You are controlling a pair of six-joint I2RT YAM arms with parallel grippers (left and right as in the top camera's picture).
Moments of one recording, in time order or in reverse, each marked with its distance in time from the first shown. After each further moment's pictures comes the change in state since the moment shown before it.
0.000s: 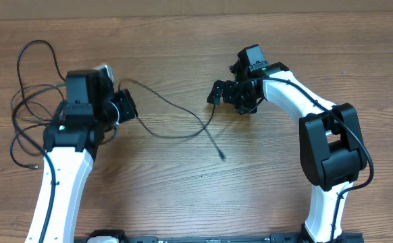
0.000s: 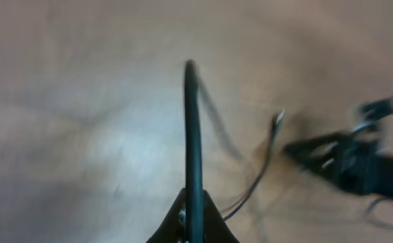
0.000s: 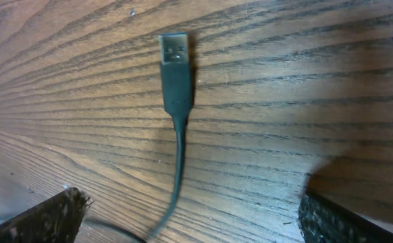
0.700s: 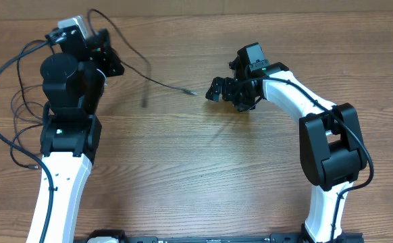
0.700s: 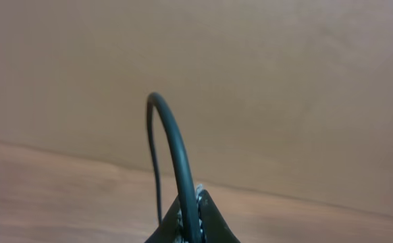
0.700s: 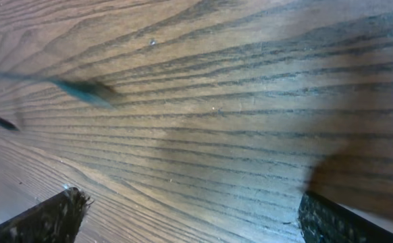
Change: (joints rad) left arm 0.000 -0.018 0.006 0.655 -0.188 0.134; right arm 0.000 0.000 0.000 0.063 0.003 0.000
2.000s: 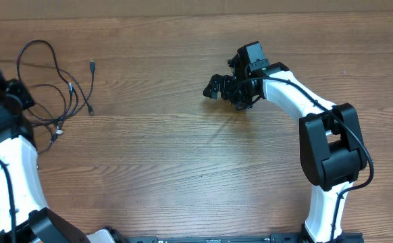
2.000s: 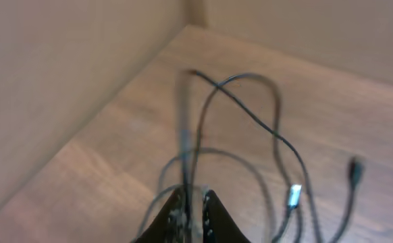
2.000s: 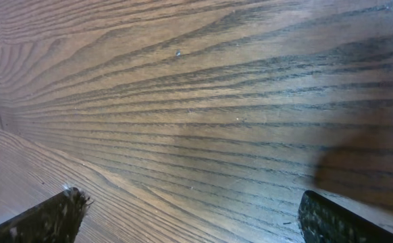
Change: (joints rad) left arm 0.593 0.223 0.001 -0.179 -0.096 0.364; right arm 0.000 0.000 0.000 0.041 -0.045 0.023
